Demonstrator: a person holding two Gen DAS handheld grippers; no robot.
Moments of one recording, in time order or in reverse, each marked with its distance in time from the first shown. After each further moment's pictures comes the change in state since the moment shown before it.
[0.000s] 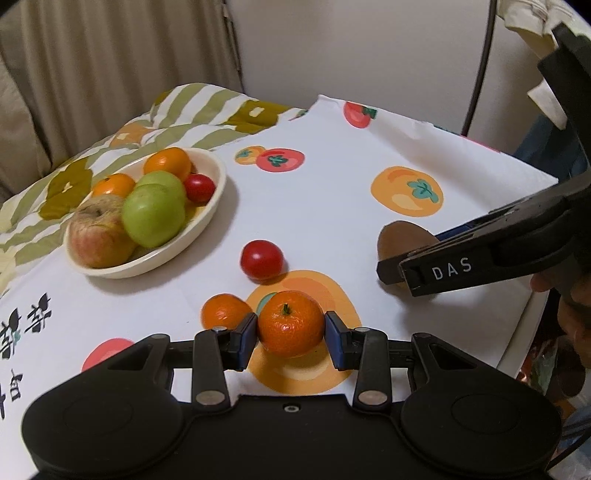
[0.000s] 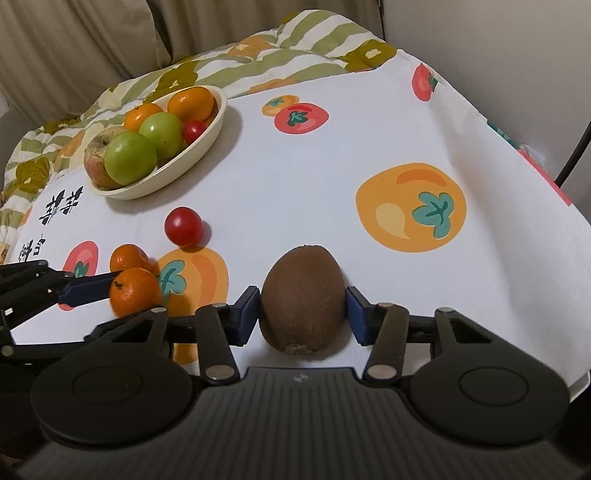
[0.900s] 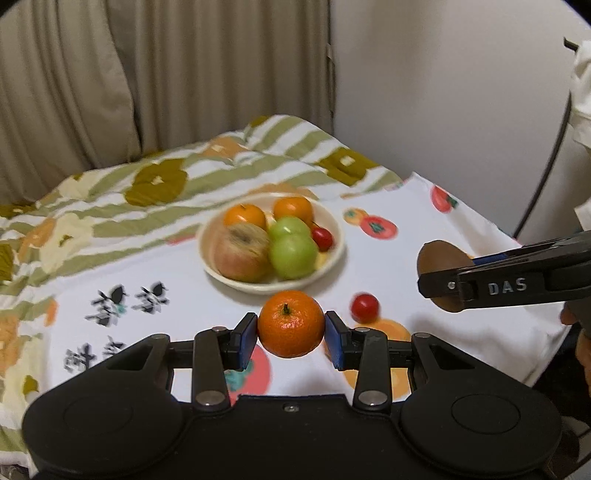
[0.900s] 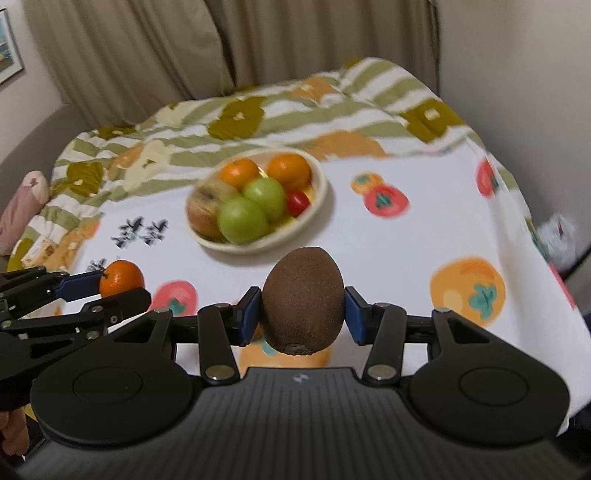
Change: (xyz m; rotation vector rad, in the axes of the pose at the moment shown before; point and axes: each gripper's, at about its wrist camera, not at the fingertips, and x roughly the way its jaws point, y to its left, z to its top) left arm -0.097 0.066 0.008 -0.240 -0.118 0.168; right arm -0.070 0.070 0.042 -0.132 -0.115 0.122
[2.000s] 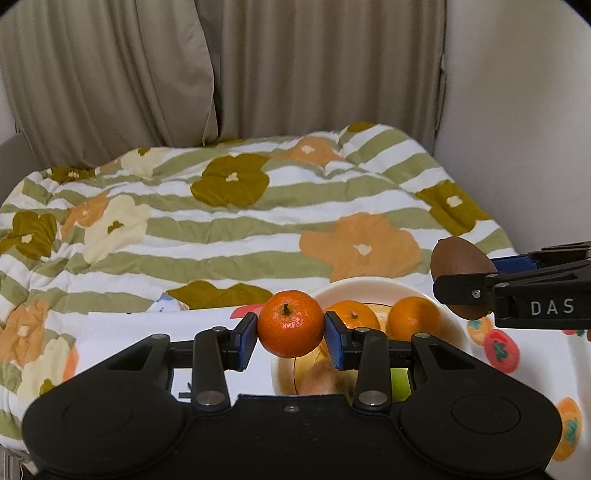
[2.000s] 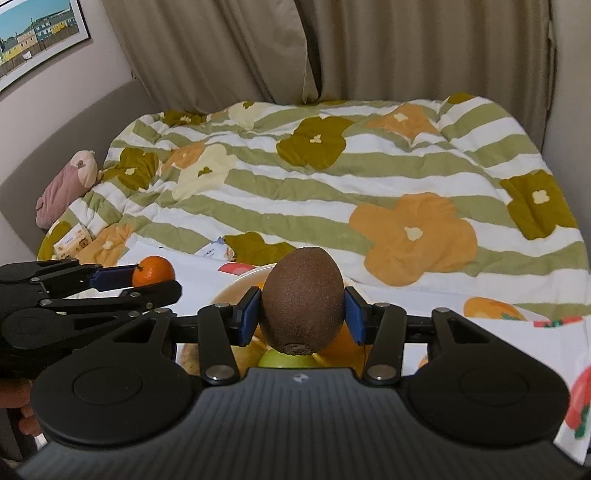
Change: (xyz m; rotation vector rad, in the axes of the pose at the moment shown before) left arm 0.129 0.073 0.113 -0.208 0.059 0.216; right arm 0.153 0.010 0.179 -0.221 0.033 0.240
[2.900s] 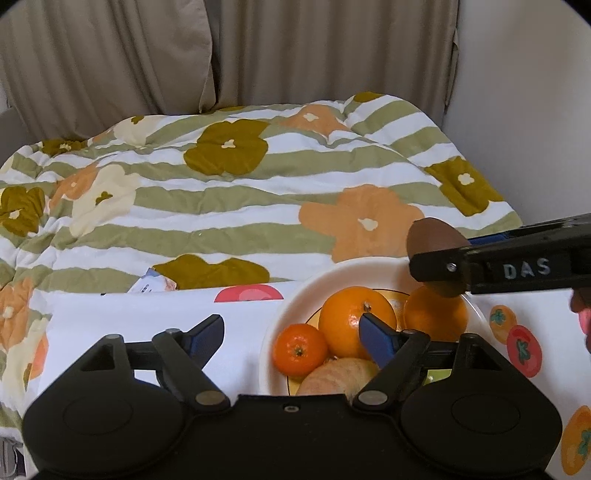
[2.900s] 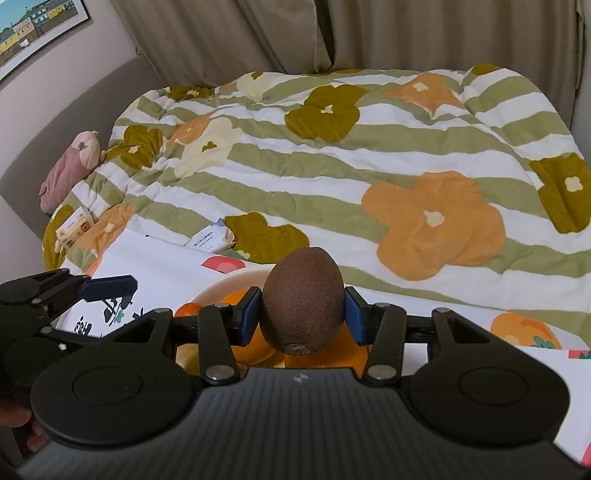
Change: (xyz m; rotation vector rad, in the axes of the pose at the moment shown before) left arm 0.046 -0.002 0.001 -0.031 0.090 -0.008; right arm 0.067 -0.024 0.018 -0.009 0.101 0.067
